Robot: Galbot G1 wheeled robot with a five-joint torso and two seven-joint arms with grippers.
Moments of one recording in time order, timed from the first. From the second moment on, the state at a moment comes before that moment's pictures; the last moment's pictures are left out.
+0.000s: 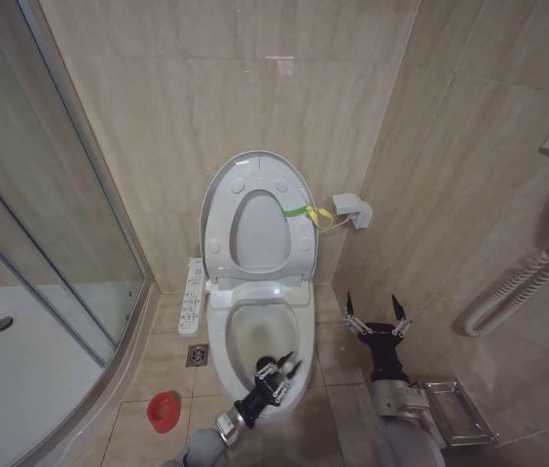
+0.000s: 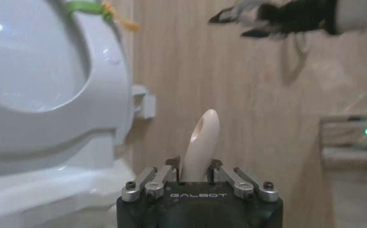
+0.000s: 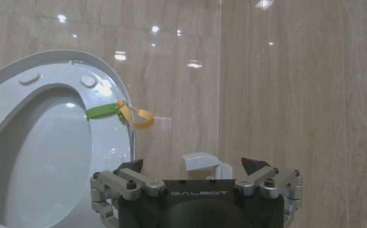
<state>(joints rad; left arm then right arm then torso) 0.98 -1.22 0.25 -1.21 -0.28 -0.70 0.24 -1.48 1.46 0.51 2.00 0.02 0.29 0.21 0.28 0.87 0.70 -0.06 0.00</state>
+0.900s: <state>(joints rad) 0.81 -1.25 0.36 -1.19 -0.31 -0.69 0.25 -1.48 1.46 0.51 2.00 0.02 0.29 0.21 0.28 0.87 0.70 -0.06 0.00</state>
